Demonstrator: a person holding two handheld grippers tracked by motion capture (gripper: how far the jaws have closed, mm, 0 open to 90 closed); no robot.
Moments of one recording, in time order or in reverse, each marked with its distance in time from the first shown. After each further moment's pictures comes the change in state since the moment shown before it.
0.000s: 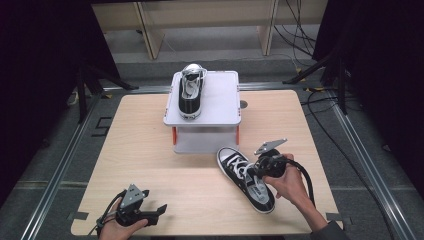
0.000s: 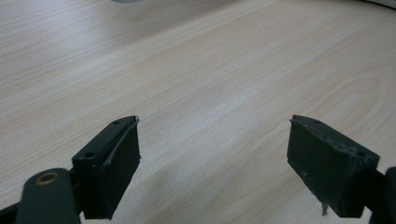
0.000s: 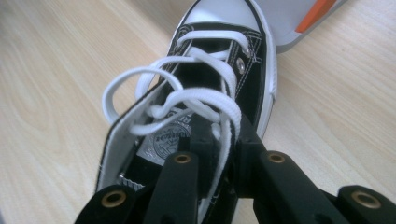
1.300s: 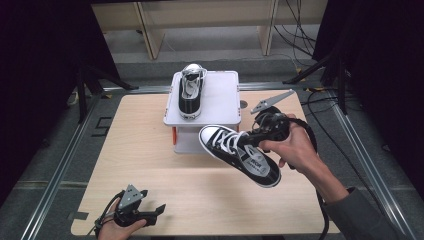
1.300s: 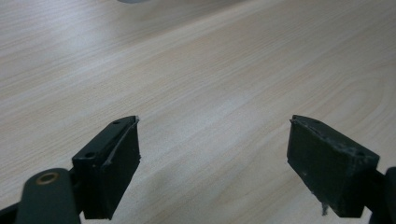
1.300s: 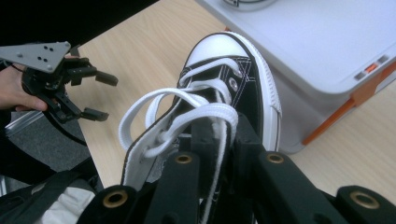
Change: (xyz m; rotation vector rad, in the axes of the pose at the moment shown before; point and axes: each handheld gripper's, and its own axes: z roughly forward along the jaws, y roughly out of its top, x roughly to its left) left arm 0.002 -0.002 -0.002 -0.001 0.014 -0.004; right arm 0.026 0.108 -0.103 -0.108 0.130 -0.055
